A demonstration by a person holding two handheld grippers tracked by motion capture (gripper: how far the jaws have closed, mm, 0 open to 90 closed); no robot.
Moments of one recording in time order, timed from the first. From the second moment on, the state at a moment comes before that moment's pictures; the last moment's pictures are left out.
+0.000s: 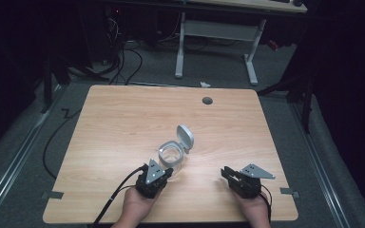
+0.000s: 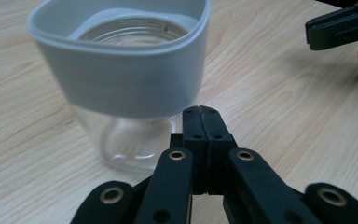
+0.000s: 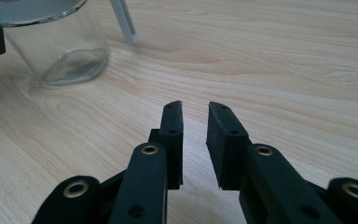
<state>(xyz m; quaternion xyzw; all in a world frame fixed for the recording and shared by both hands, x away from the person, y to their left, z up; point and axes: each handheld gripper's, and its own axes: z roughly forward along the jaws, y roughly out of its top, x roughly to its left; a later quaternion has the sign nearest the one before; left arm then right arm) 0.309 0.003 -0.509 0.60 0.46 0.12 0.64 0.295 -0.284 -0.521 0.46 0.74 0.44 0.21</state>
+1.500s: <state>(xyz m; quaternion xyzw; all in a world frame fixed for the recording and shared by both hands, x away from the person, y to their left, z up) 0.387 0.037 -0.510 0.56 0.52 0.17 0.63 0.292 -0.291 -0.520 0.46 0.73 0.45 0.21</state>
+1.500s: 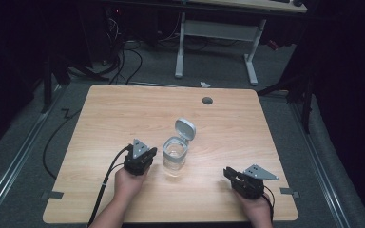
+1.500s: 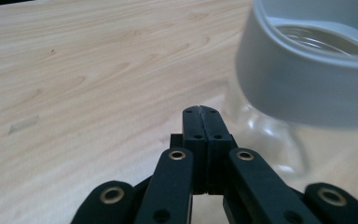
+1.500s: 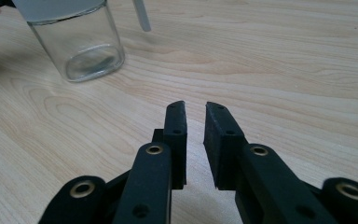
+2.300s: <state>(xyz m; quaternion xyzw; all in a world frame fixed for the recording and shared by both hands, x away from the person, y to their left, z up) 0.345 0.016 -0.506 0.56 0.49 0.14 0.66 0.293 -0.290 -0.522 0.46 0.73 0.45 0.21</state>
